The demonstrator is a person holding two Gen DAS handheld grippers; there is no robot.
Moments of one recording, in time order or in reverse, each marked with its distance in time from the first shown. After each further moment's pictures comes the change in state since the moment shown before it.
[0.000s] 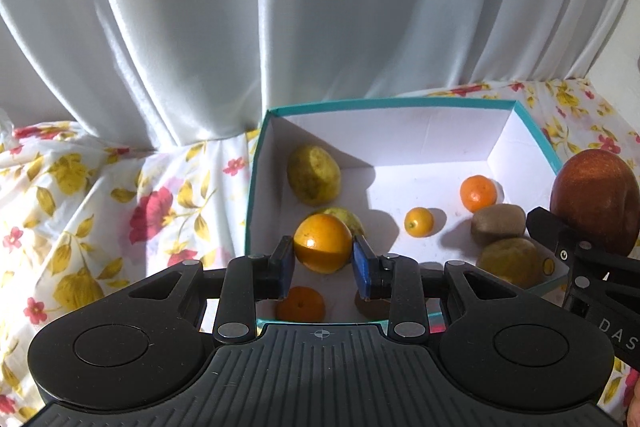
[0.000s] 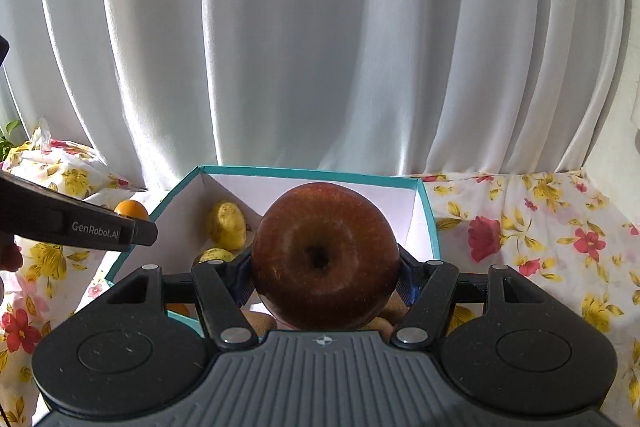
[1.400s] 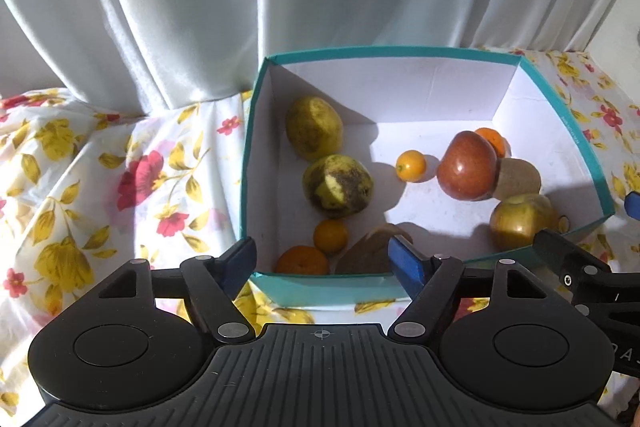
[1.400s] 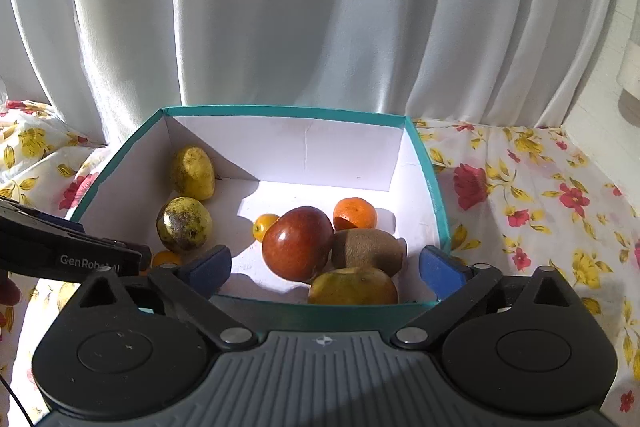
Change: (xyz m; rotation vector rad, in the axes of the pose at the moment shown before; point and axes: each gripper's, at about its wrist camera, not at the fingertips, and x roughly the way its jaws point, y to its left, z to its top) left arm 0.010 0.011 -0.032 0.010 0.028 -0.024; right arm 0.017 0.015 -0.030 0.022 0.133 -0.113
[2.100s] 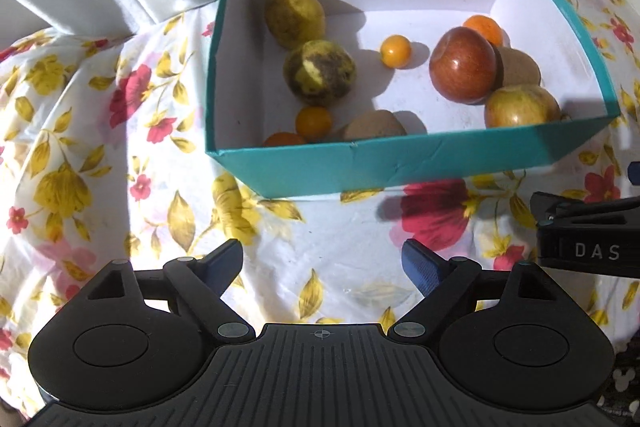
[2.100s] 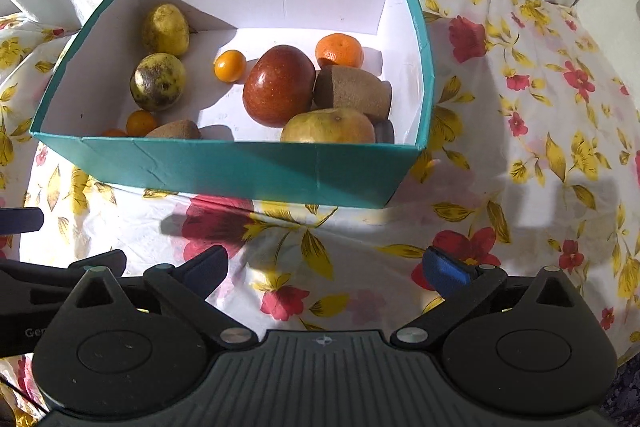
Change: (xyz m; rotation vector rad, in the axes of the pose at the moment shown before) left arm 0.012 -0.021 -0.014 0.025 0.314 0.034; right arm 0.033 -0.017 -0.006 -0.005 0.495 -0.057
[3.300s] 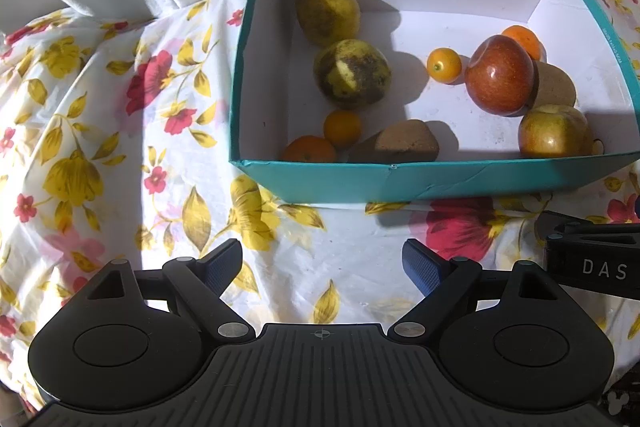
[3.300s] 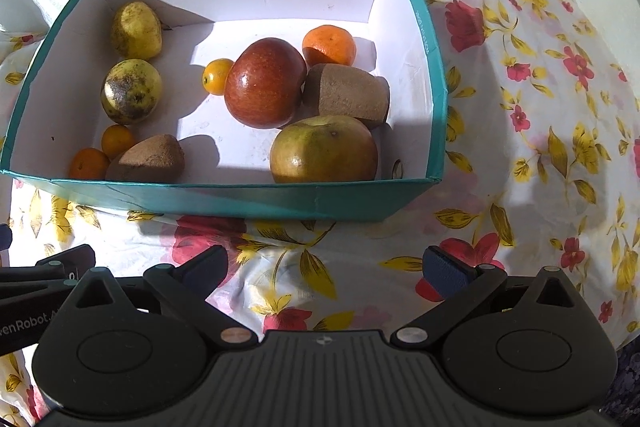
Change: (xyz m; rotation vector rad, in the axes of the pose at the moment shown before) left arm 0.012 0.008 0.013 -0.053 0.043 0.052; right arm 0.019 0.004 0.019 0.044 0.066 0.005
